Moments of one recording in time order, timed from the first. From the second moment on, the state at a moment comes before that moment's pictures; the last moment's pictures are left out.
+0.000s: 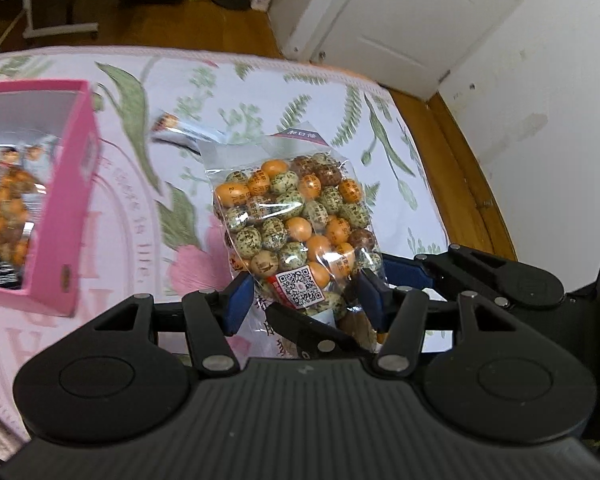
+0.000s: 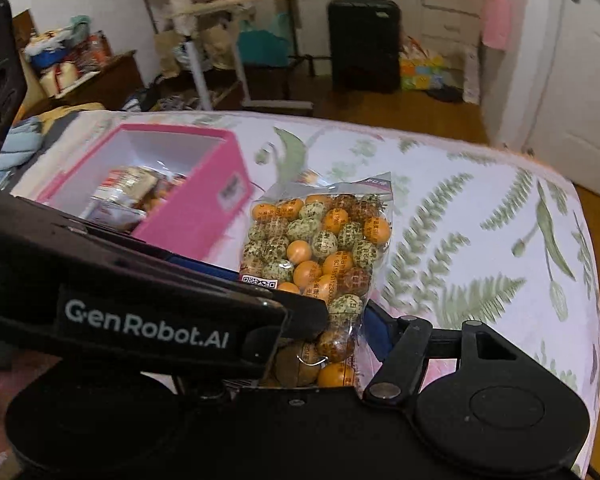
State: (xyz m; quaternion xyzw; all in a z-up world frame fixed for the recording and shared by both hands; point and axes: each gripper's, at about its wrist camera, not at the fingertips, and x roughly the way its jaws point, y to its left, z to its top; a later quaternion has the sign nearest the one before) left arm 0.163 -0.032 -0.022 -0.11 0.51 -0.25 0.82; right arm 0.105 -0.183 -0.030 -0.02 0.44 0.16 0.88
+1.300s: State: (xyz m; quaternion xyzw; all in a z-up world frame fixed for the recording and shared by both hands) left arm 0.230 0.167 -0.051 -0.15 0.47 -0.02 0.87; right arm 0.229 -0.007 -0.053 -0.14 0.35 0.40 0.84
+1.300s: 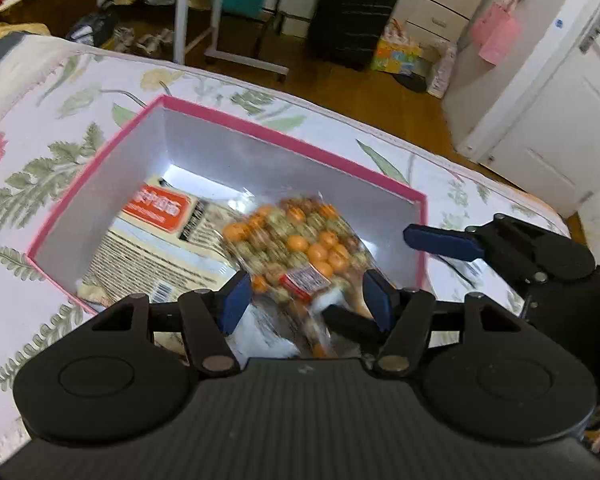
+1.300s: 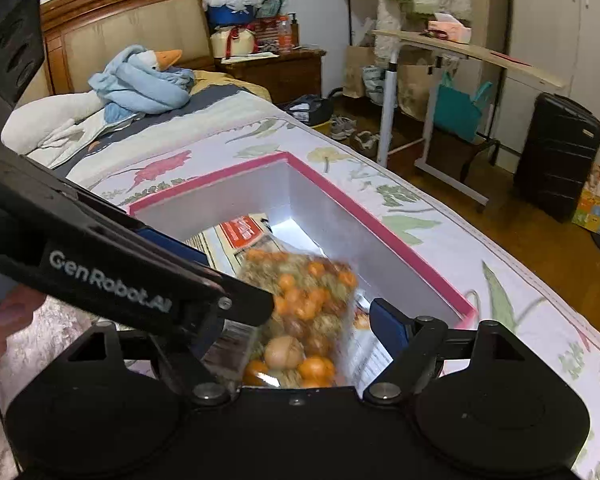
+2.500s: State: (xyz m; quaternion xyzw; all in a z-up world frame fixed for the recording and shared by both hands) left arm 0.300 -0.024 -0.097 -0.19 0.46 -0.09 0.86; right arm 0.286 -0.185 -0.132 -0.12 0.37 0.28 0.88
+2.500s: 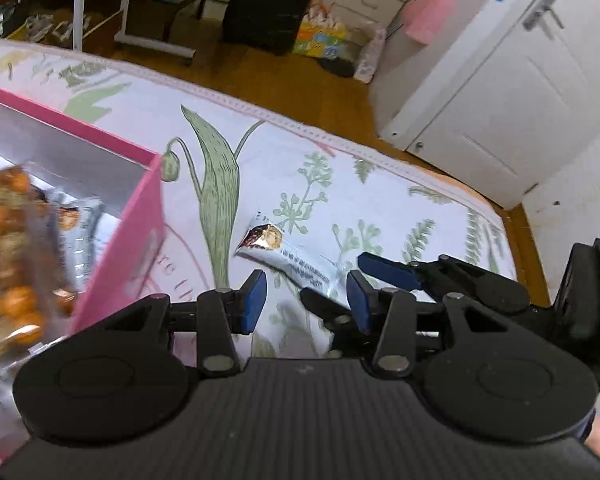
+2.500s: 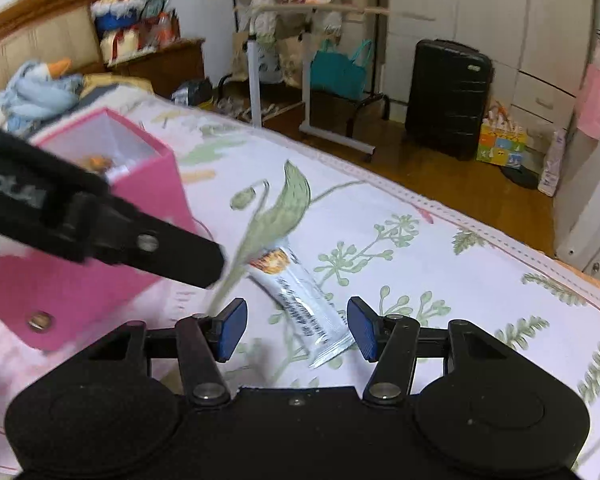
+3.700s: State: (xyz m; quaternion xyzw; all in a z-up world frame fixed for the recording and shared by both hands) left arm 0.268 -0.029 -0.124 -0.14 0.52 -0.13 0.83; right arm 0.206 -0.173 -0.132 0.03 0.48 0.21 0.85
